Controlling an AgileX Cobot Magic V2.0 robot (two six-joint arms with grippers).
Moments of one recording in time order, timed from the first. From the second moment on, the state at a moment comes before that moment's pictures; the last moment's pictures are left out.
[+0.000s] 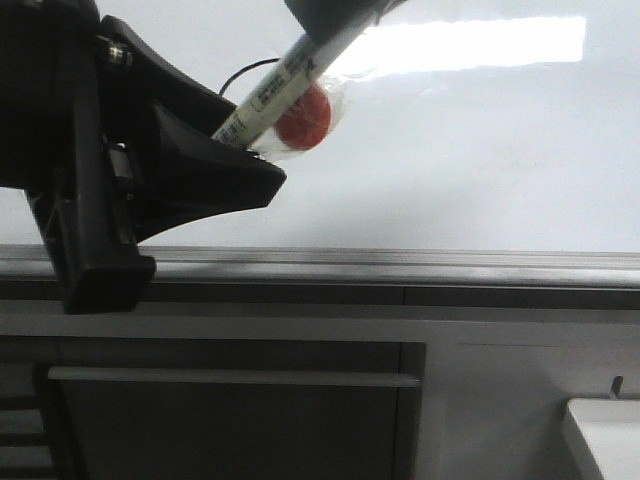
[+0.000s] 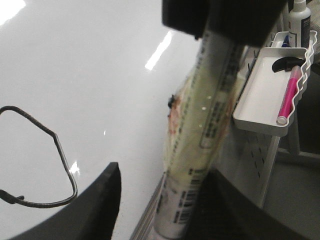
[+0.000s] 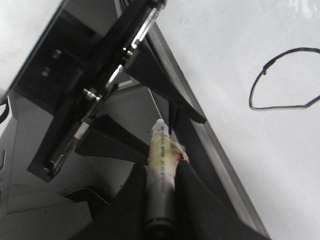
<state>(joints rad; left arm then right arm) -0.78 1.24 -0.48 0.40 -0.38 0.14 0.67 1.20 -1.03 0.57 0.69 -0.79</state>
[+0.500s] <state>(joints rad) -0.78 1.24 -0.48 0.45 -0.38 0.15 0.67 1.20 -1.03 0.57 0.66 -0.79</state>
